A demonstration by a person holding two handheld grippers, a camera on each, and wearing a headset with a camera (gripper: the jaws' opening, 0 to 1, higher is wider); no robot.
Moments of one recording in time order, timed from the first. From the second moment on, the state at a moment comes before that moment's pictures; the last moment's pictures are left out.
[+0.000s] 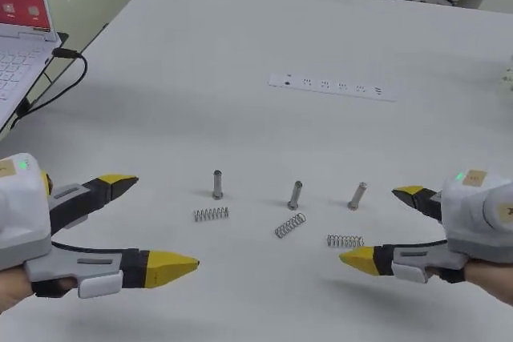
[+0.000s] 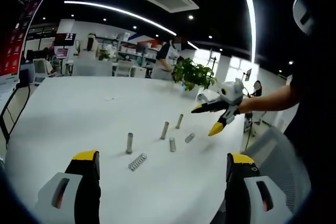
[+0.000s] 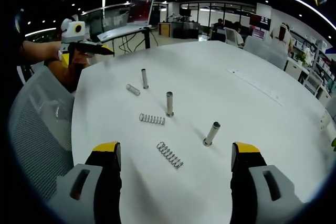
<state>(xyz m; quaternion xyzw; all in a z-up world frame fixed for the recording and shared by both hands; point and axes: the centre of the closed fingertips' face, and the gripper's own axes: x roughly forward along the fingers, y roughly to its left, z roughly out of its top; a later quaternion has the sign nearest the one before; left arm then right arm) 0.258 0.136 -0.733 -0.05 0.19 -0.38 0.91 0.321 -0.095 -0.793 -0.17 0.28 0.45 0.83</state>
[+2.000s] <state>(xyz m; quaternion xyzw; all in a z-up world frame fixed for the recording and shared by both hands) 0.241 0.140 -0.755 -0.04 0.22 -0.38 0.90 0.313 -0.085 -0.828 -0.36 0.33 0.54 0.69</state>
